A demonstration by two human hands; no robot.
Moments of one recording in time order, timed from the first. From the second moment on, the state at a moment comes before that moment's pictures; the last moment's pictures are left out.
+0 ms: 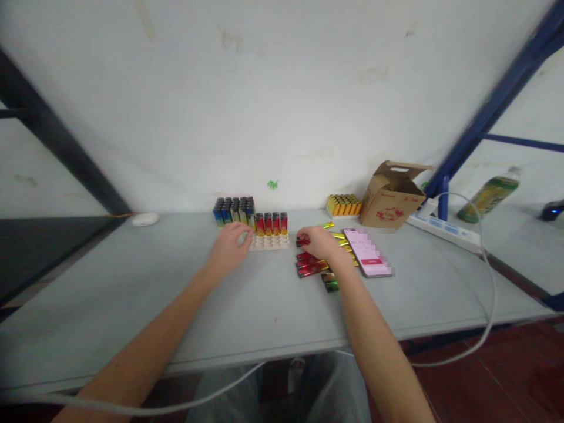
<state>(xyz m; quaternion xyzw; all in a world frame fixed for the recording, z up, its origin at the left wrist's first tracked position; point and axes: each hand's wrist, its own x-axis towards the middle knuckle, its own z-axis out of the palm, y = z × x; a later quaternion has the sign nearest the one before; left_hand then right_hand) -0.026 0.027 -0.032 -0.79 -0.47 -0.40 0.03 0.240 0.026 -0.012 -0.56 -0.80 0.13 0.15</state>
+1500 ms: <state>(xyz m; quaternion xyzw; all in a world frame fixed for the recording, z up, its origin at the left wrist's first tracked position) -0.026 0.024 -0.028 -0.78 -0.48 -0.39 0.00 0.191 0.003 0.002 -0.33 -0.53 0.65 0.42</state>
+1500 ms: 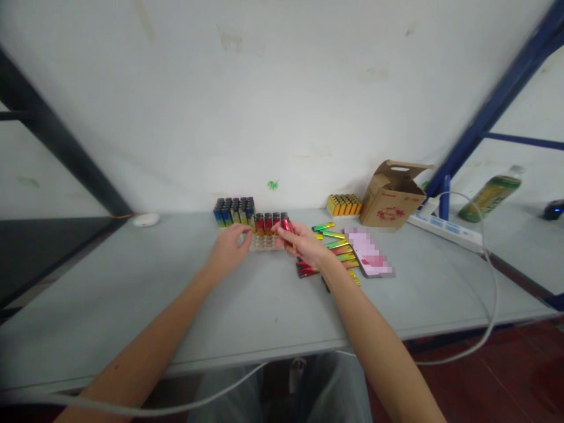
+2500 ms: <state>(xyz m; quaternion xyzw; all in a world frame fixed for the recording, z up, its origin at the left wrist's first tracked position) -0.018 0.016 -0.027 -0.81 -0.47 -0.36 -0.02 0.171 0.005 -0.008 -0.24 -0.38 0.77 0.45</state>
